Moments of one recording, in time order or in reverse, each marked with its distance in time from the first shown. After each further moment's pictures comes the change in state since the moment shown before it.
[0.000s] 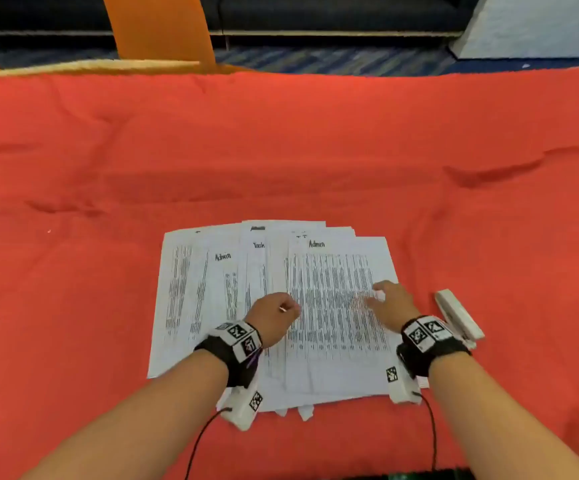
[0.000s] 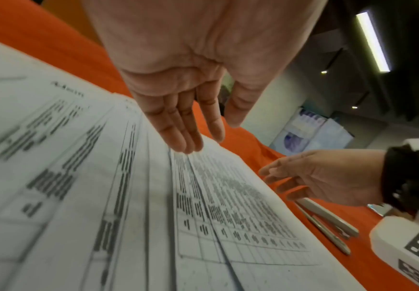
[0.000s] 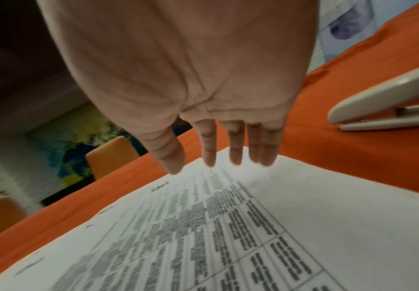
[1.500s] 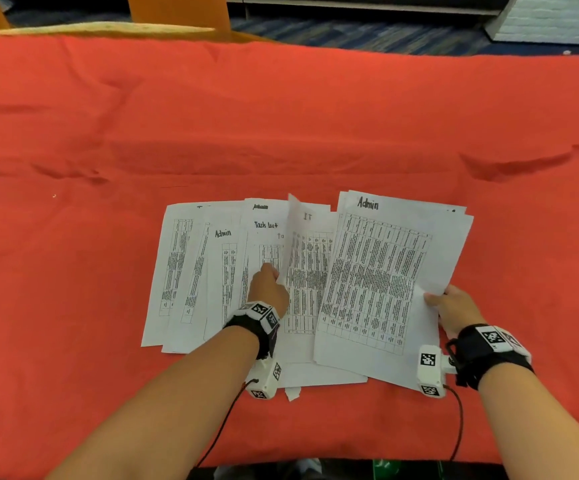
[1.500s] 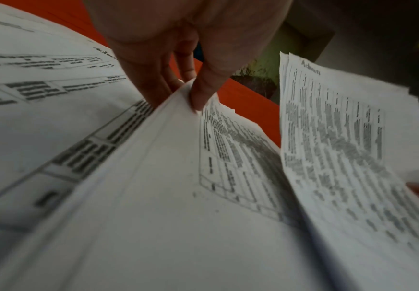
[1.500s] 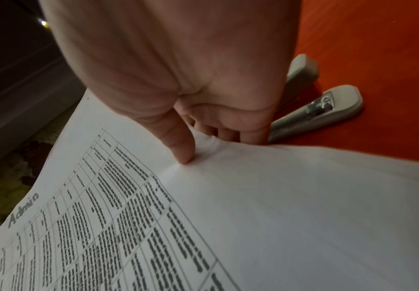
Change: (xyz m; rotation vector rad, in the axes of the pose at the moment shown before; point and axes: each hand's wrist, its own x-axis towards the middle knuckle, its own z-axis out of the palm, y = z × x) left_hand 0.039 -0.010 0.036 -0.067 0.365 -0.205; right_hand 0.036 0.104 -0.041 0.732 0.113 0.131
